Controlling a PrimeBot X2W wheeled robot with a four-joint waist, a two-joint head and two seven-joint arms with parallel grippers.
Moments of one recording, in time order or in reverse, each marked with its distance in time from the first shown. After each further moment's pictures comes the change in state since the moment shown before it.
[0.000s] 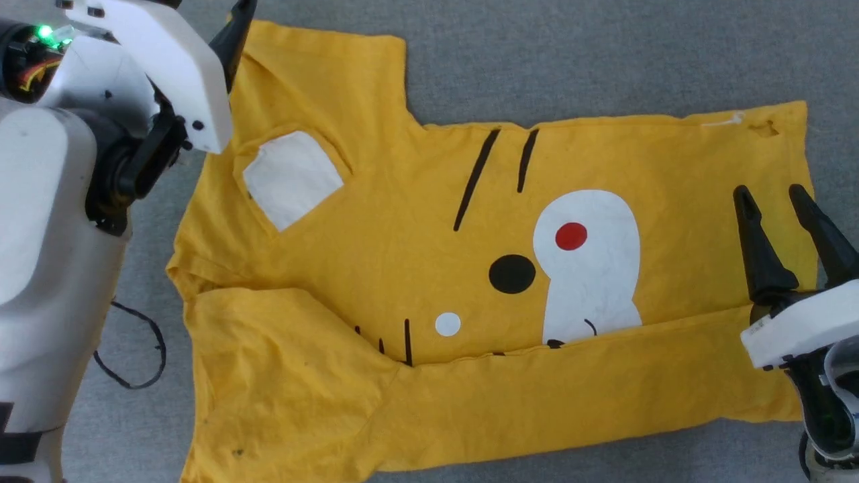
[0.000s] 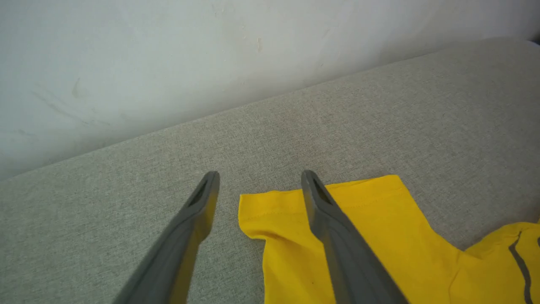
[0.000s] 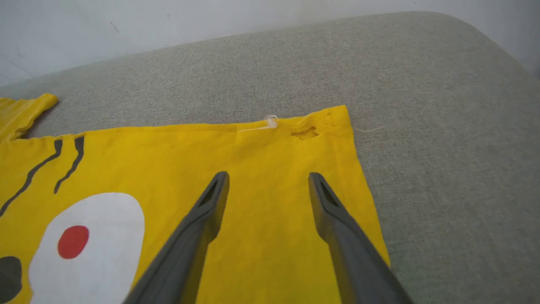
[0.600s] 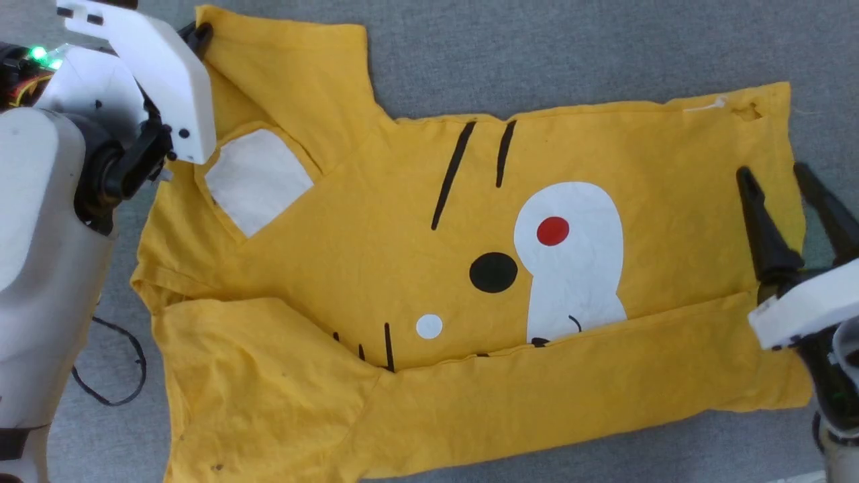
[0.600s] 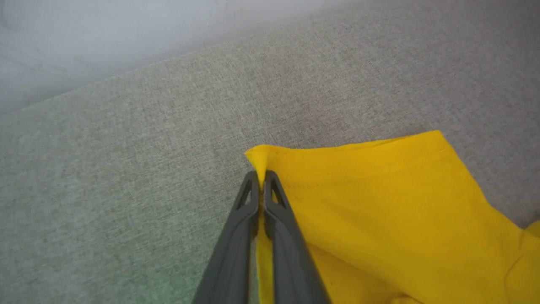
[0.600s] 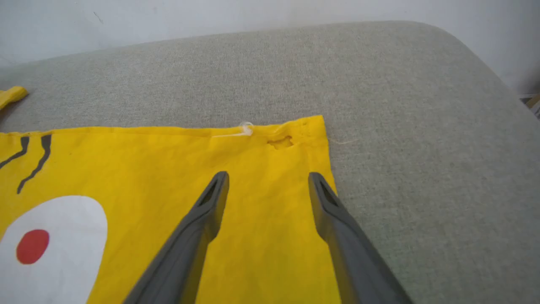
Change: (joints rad) left arm -0.015 0.033 -0.032 0.083 -0.025 -0.007 0.094; right arm -0.049 -0.054 0.025 0.036 0.012 0.000 -0.007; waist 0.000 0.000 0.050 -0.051
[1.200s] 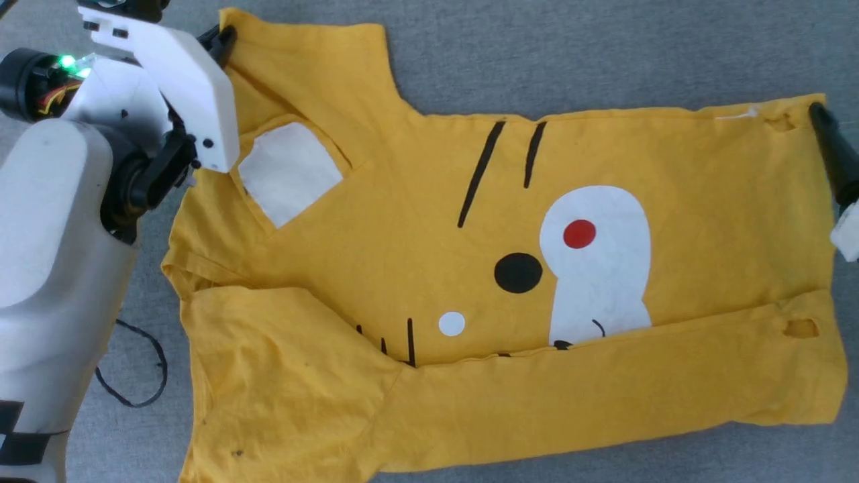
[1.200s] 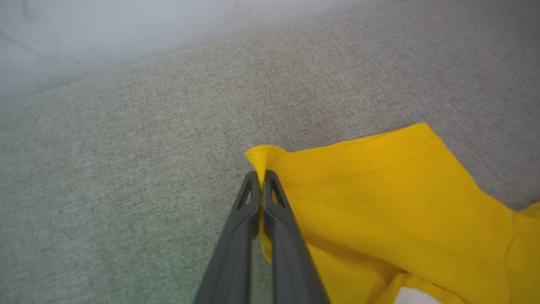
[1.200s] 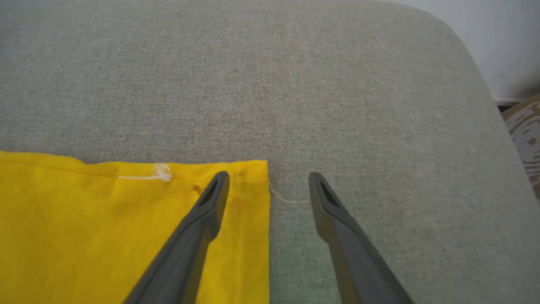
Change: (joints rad) left arm 0.019 -0.028 -0.012 -0.007 0.000 0.005 -0.054; right arm -0.260 -0.219 -0.013 0.186 0.052 0.000 0.229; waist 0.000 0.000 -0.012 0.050
